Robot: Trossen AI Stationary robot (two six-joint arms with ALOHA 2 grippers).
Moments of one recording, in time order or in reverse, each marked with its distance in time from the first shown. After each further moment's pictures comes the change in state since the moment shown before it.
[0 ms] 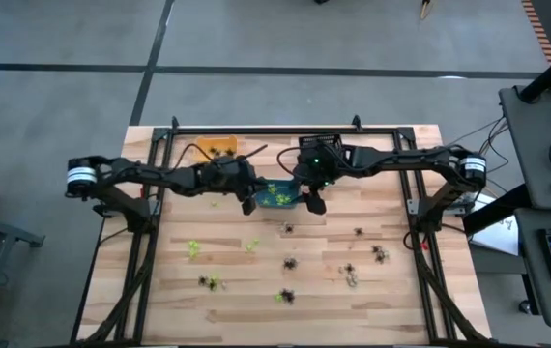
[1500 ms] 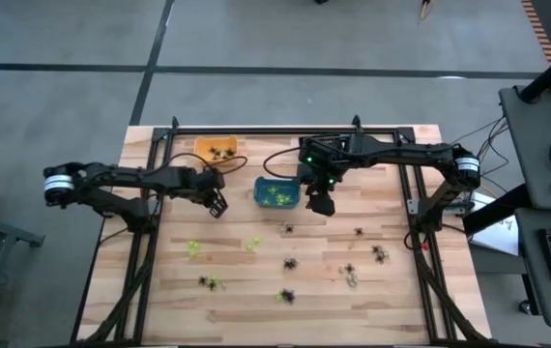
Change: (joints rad) left arm 0.019 -0.231 -0.073 -0.876 -0.213 -0.463; right arm 0.048 0.056 0.348 -0.664 0.020 0.097
